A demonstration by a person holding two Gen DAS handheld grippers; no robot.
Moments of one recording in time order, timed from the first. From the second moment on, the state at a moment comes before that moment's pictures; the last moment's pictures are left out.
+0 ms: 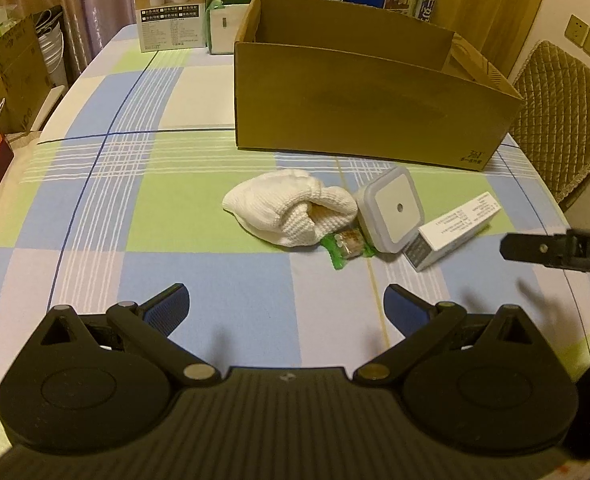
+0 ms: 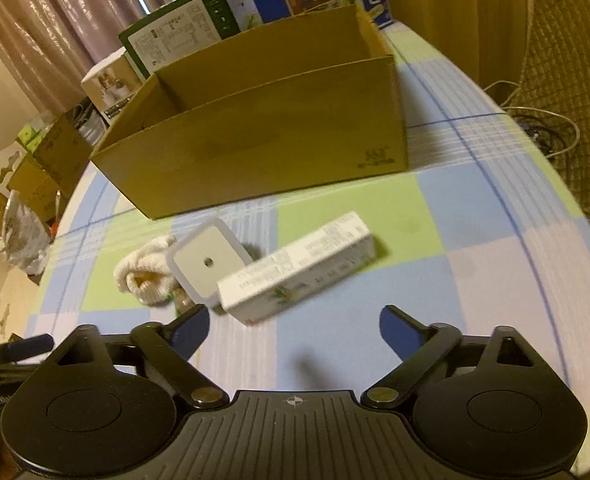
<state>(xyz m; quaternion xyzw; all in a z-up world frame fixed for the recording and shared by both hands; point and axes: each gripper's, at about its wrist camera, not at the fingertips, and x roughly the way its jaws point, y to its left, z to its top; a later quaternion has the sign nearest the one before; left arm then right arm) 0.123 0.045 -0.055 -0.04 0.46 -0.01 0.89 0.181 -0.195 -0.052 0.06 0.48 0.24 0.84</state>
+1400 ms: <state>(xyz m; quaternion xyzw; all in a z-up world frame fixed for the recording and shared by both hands) 0.192 0.048 -0.087 0.02 0.45 -0.05 0.89 0.224 -0.167 -0.092 -0.07 0.50 0.27 0.82</state>
